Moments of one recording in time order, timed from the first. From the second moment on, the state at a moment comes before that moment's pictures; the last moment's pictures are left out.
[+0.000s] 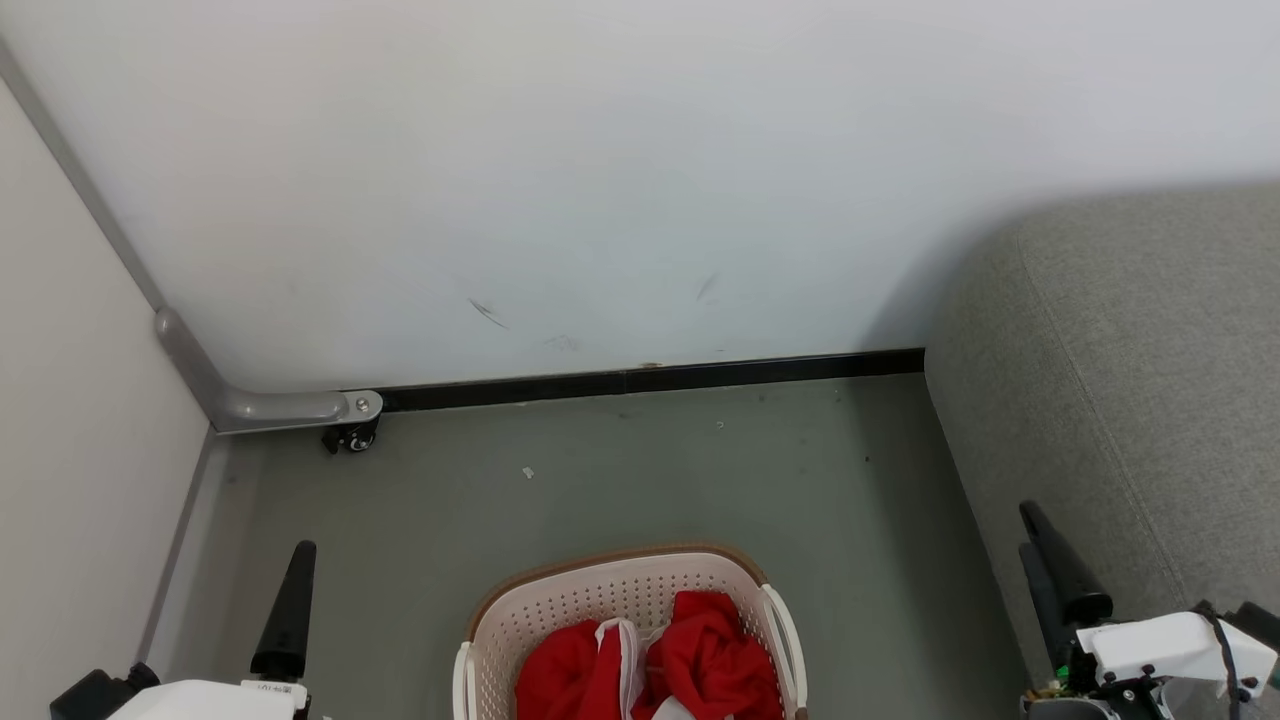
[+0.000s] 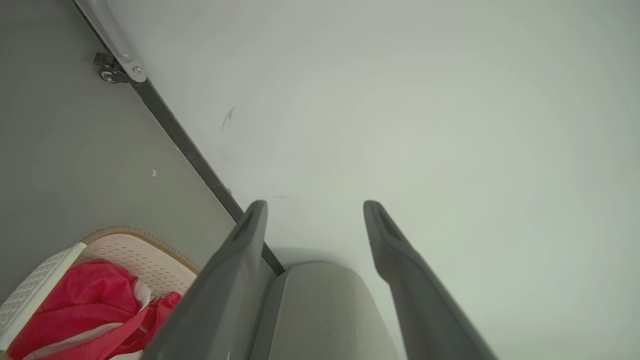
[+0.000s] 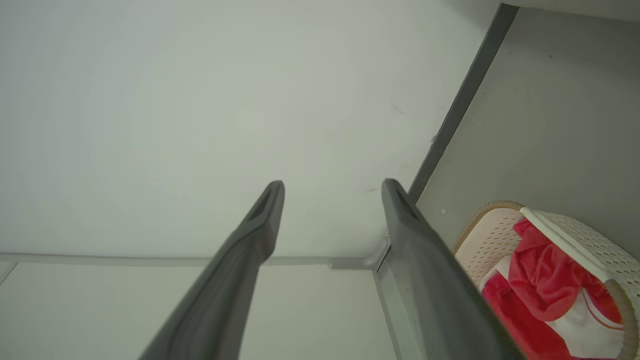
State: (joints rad) left arm -0.03 0.05 -0.01 0.25 -1.45 -0.13 0.01; right arm -0.05 -0.07 0.00 0.29 1.42 0.12 -0.01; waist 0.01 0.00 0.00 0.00
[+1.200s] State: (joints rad) left arm -0.03 0.17 -0.12 0.18 -0.88 -0.13 -0.13; right arm -0.12 -0.11 0.09 0.27 0.84 0.12 -0.13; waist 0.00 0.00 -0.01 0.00
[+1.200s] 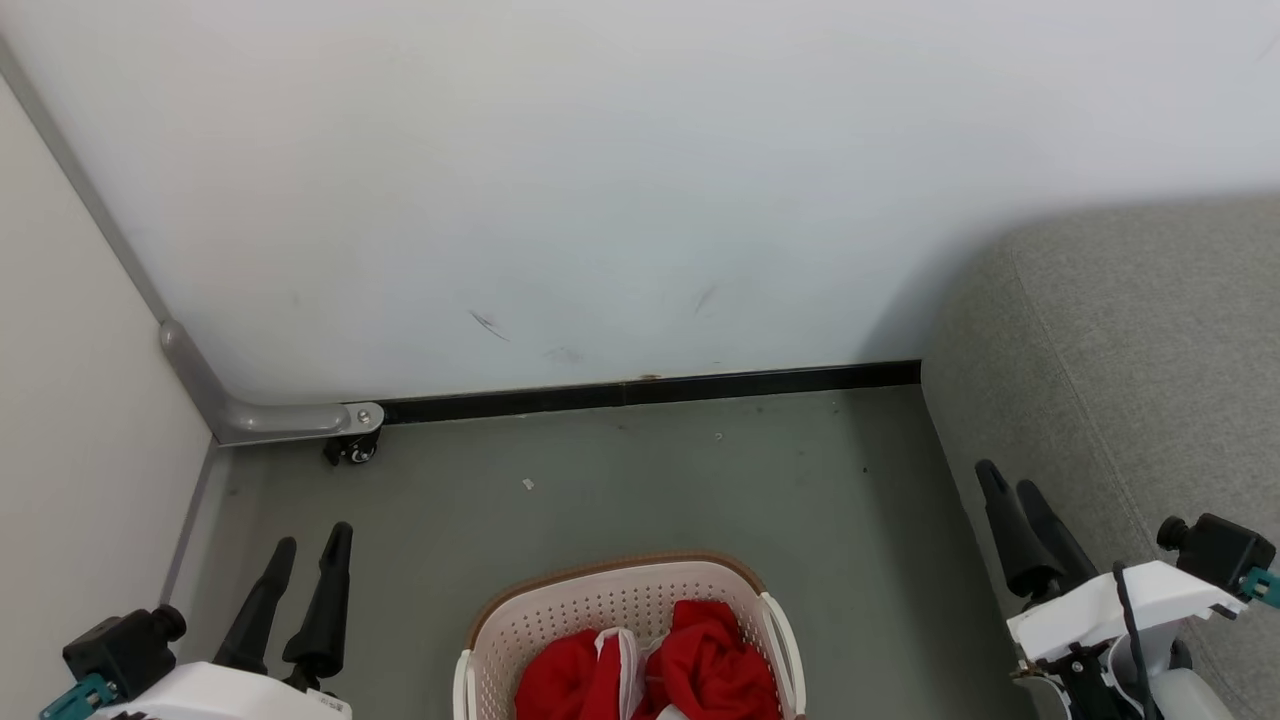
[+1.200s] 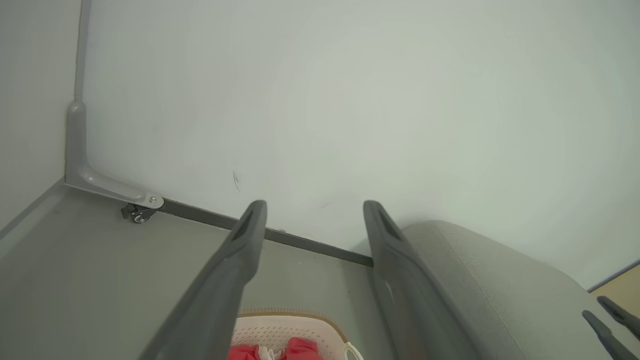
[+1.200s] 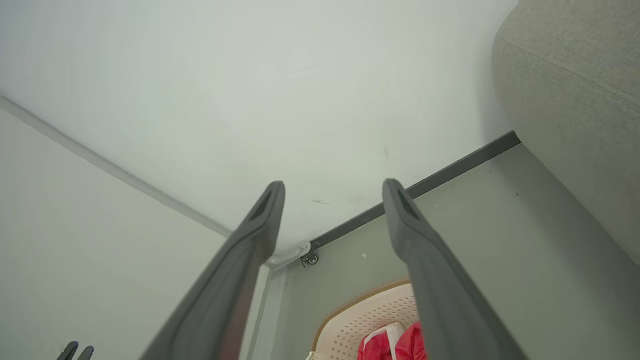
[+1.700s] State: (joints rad) left arm -0.03 0.16 -0.14 0.14 -0.64 -0.13 -0.19; right arm -0.13 -0.11 0.10 0.26 0.61 0.12 -0.19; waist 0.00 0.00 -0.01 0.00
